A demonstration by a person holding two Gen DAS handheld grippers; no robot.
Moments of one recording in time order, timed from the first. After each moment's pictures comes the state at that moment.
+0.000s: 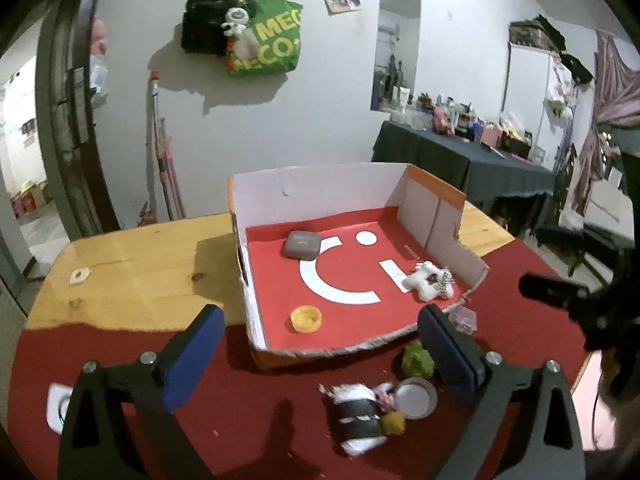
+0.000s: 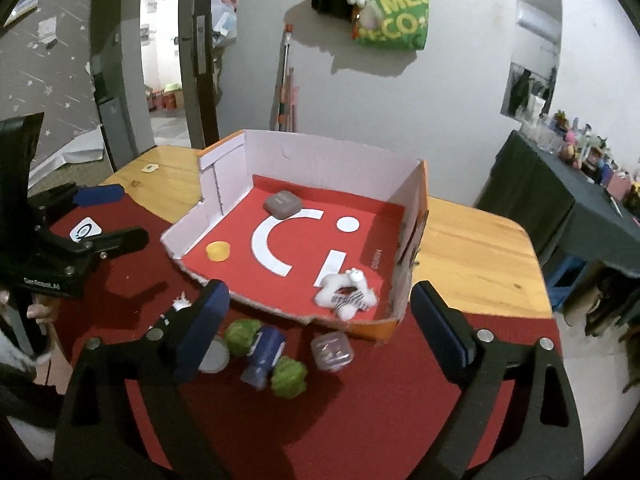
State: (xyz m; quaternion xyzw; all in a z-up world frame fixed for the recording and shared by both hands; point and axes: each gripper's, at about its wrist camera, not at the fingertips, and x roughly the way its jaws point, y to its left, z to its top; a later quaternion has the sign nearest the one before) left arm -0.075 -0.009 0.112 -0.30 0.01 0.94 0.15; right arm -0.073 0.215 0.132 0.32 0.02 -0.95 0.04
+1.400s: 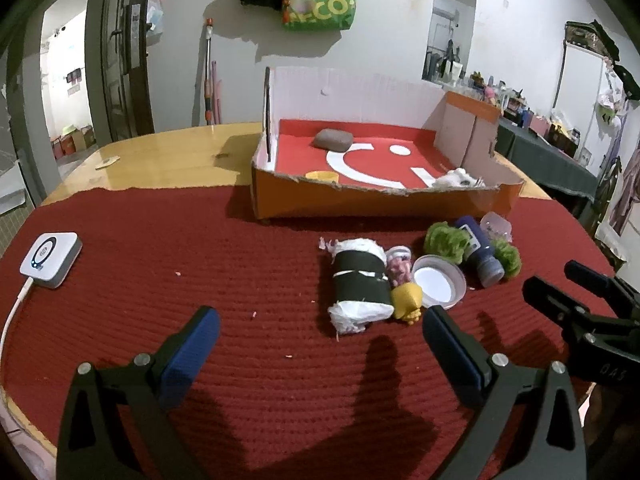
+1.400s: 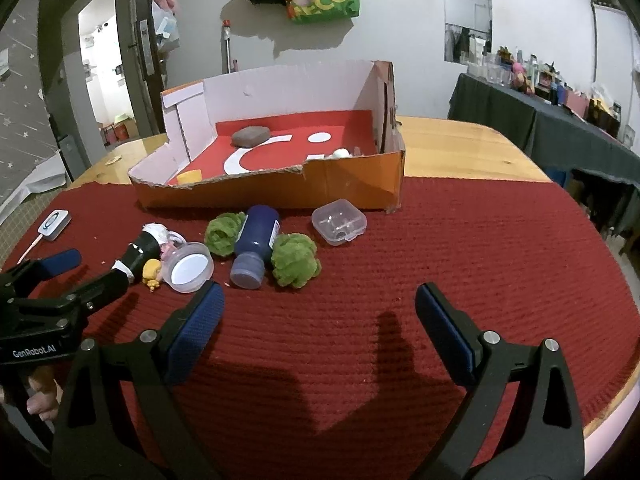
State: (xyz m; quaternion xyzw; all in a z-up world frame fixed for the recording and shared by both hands) left arm -0.024 0.003 0.016 -0.36 -0.02 0.93 0.05; right arm -0.028 0.208 0.027 0.34 -0.06 -0.94 -0.05
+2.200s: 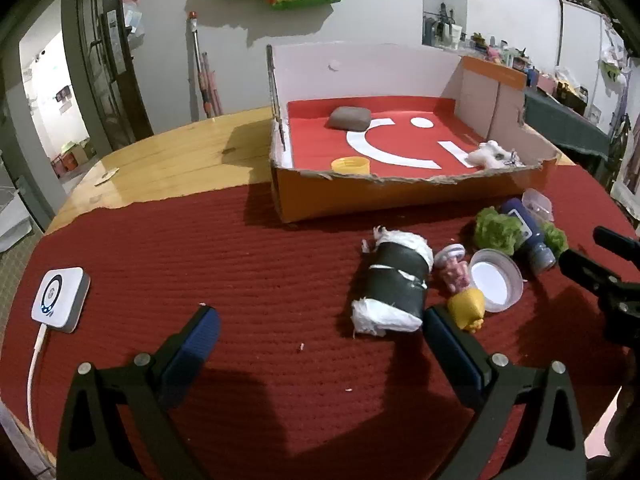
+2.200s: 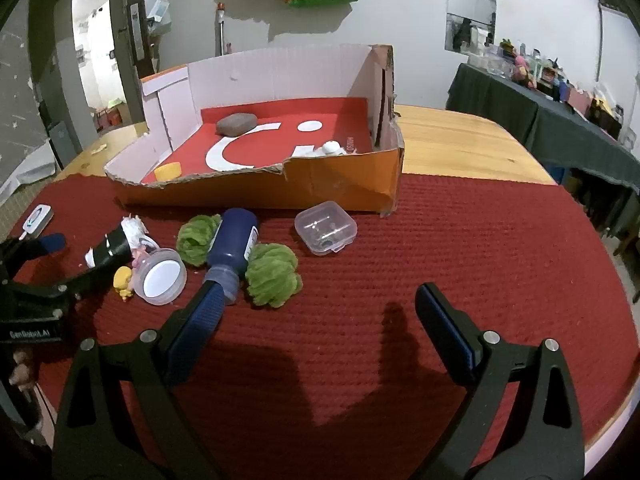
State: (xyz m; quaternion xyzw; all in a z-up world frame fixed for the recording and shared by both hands) left arm -0.057 -0.009 0.013 -0.40 0.05 0.91 0.05; right arm -0.055 0.218 0.024 0.37 -0.04 -0.93 -0.06
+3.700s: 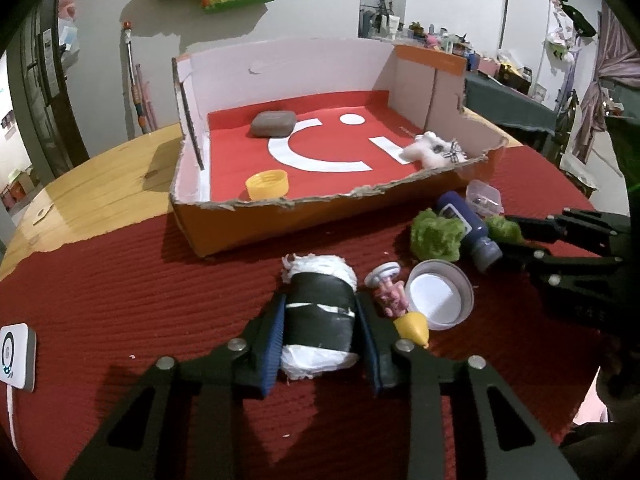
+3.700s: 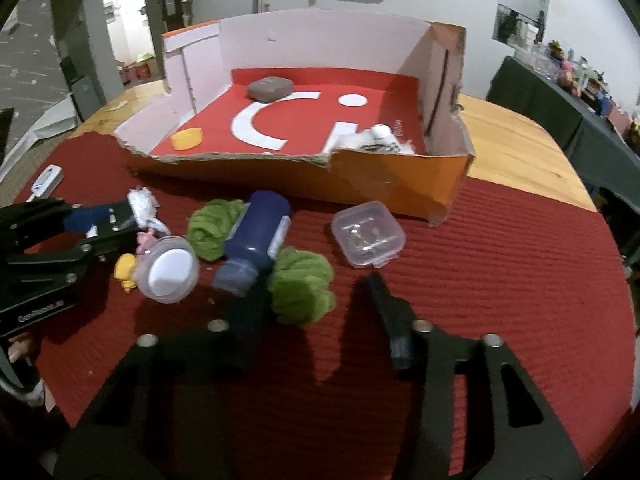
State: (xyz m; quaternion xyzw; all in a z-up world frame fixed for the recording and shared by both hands) left arm -0.072 0.017 0.013 -0.40 0.06 0.90 0.16; right arm -0.086 0.207 0.016 0.42 -0.02 -0.91 0.02
